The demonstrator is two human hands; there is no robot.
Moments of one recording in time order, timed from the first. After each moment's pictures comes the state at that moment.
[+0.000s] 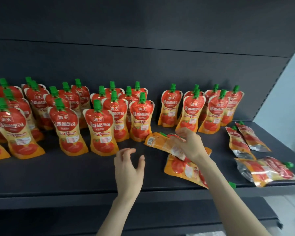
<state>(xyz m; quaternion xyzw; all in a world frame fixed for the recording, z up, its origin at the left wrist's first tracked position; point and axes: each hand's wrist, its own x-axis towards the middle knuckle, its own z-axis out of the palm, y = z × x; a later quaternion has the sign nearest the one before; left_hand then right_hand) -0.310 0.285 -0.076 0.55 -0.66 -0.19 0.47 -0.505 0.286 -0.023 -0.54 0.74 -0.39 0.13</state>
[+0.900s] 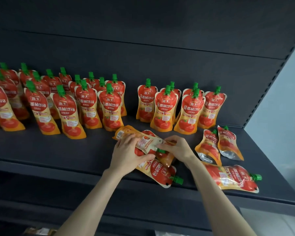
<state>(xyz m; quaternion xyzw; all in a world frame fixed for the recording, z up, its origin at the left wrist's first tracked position) -0.435 0.290 -0.077 0.54 -0.80 -0.10 0.25 -0.633 0.308 -0.047 -0.54 0.69 -0.34 0.34</state>
